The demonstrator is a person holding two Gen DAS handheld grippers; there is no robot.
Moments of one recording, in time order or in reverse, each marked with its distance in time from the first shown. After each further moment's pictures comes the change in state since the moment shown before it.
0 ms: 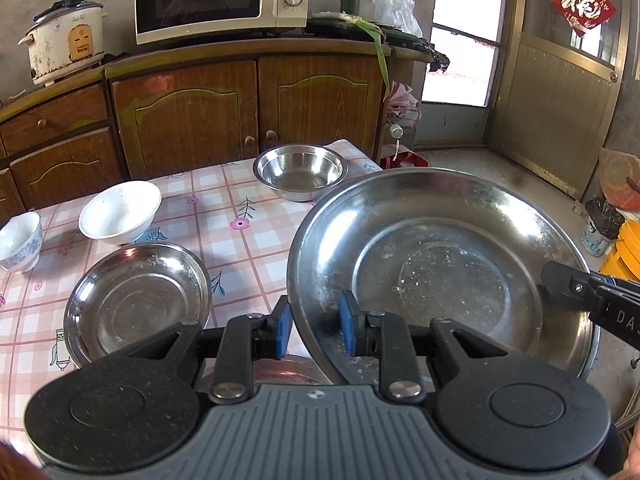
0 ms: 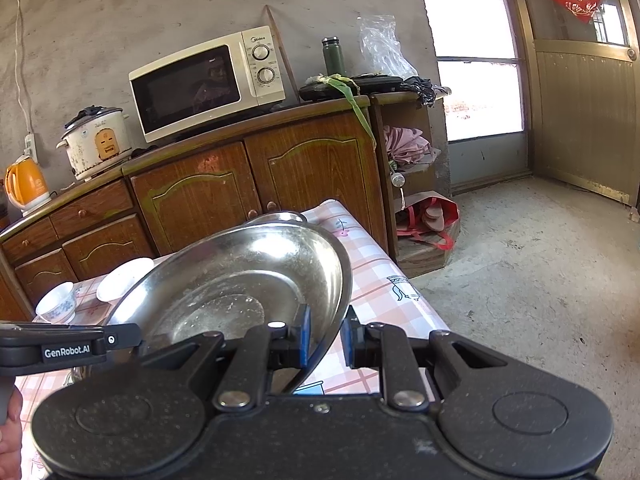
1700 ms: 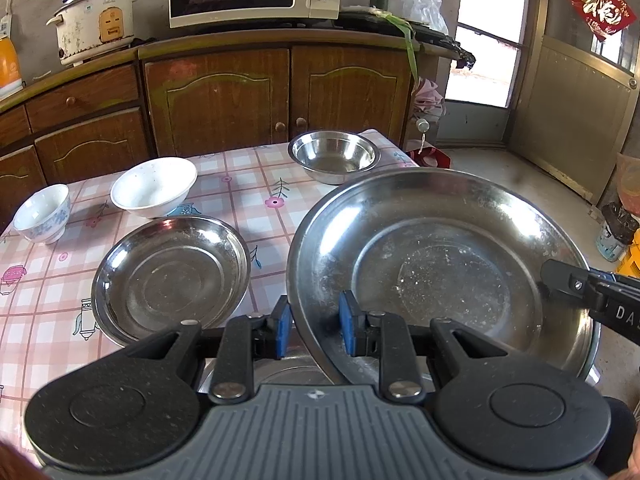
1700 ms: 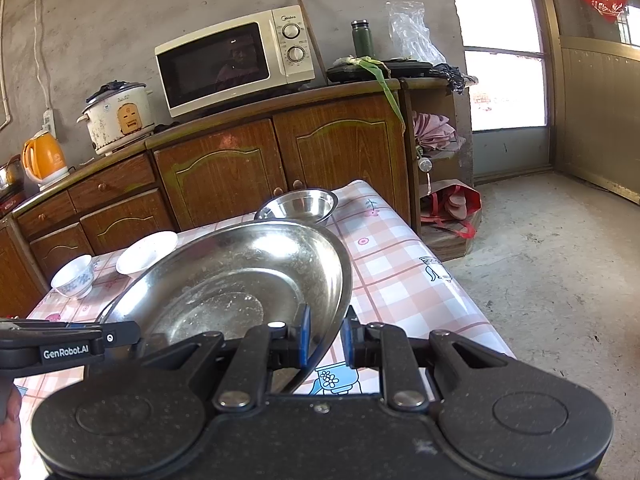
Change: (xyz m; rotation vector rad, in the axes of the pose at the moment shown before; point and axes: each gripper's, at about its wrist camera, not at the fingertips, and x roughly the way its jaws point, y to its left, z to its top) left arm -0.010 0.026 -0.018 -0.045 0.018 0.048; right arm 0.017 0.008 -0.003 -0.051 0.054 0.062
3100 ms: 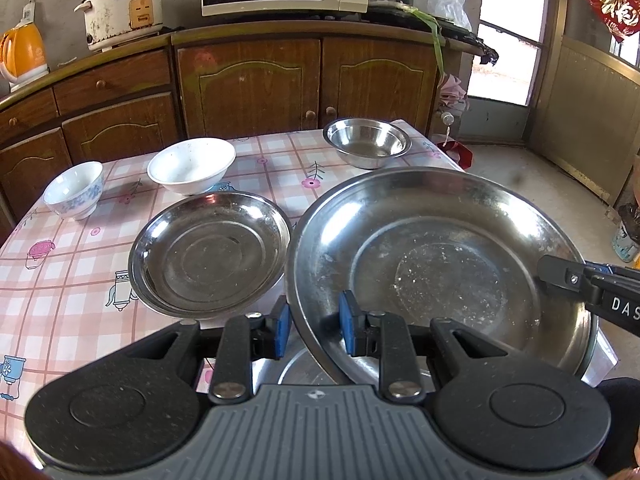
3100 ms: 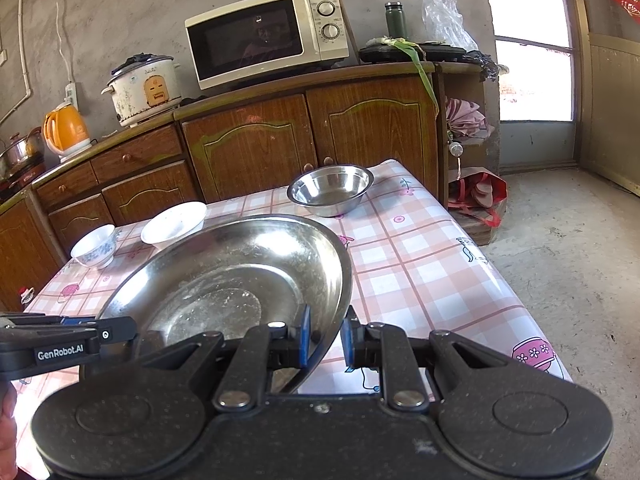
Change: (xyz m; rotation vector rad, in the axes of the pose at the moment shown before) left arm -0.014 0.027 -0.019 -0.025 0.019 0.054; right arm 0.014 0.014 -0.008 -0.057 0.064 0.068
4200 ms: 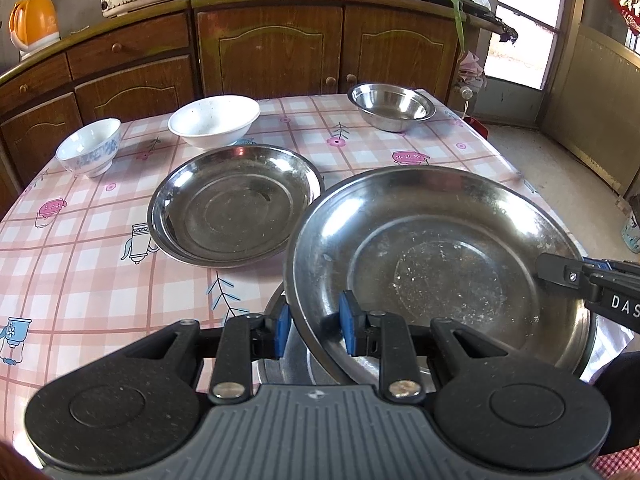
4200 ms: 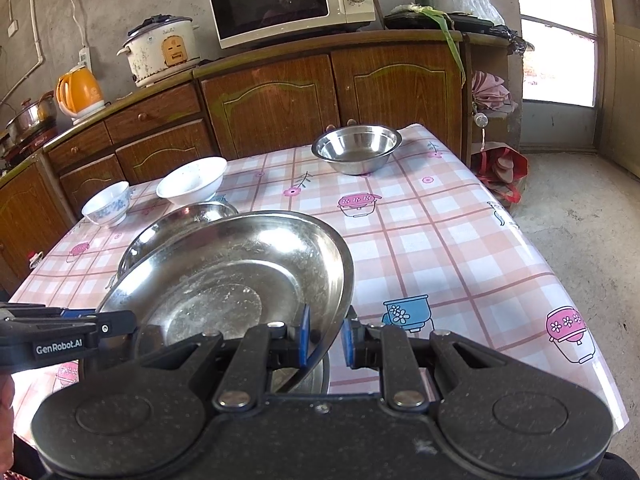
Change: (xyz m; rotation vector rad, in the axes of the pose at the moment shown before) left arm 0.008 0.026 -0.023 -0.028 0.081 0.020; right arm 0.019 0.023 -0.025 -0.041 0.099 0.036
